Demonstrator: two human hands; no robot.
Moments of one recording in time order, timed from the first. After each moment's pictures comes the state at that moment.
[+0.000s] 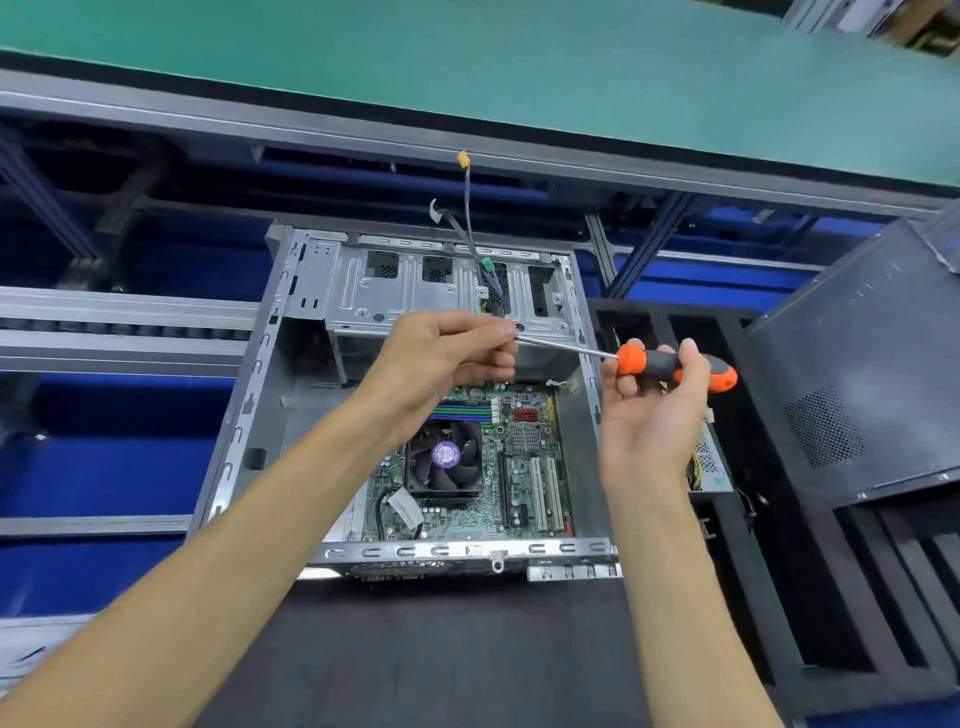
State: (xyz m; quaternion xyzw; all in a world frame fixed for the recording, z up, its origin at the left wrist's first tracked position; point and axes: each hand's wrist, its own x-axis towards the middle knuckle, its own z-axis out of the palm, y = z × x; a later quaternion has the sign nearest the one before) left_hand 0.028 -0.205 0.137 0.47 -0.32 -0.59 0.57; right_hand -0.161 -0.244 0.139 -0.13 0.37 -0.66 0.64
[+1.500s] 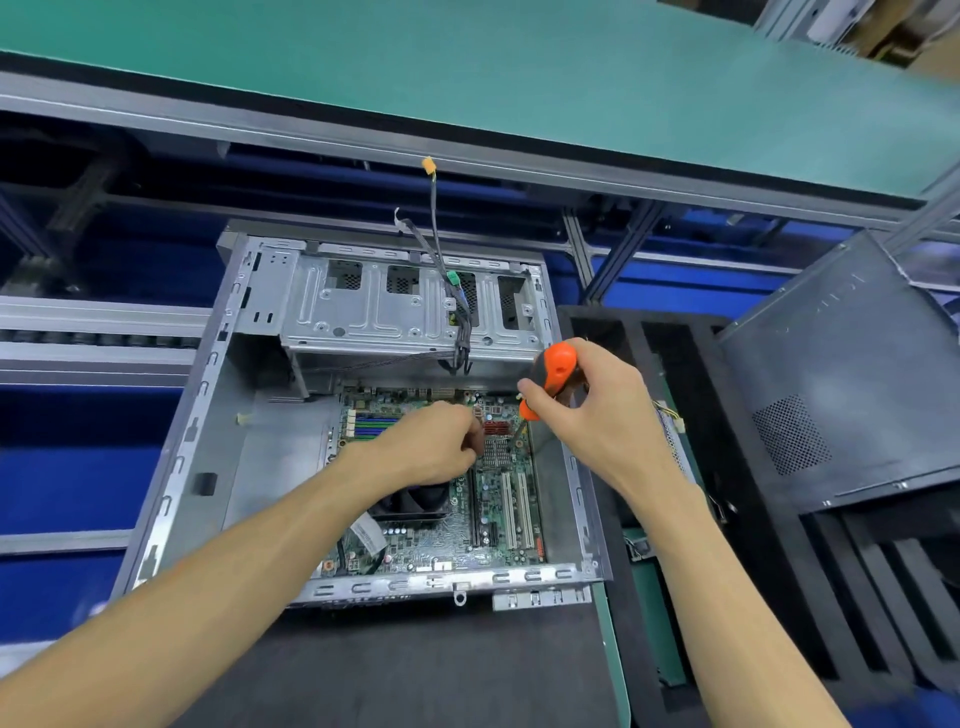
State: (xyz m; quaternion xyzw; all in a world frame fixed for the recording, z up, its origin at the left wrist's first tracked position) left_hand 0.002 -0.236 0.052 0.63 -0.70 -0.32 0.09; right_hand -0.186 -0.275 0.137 -0.82 0.46 -0.26 0.22
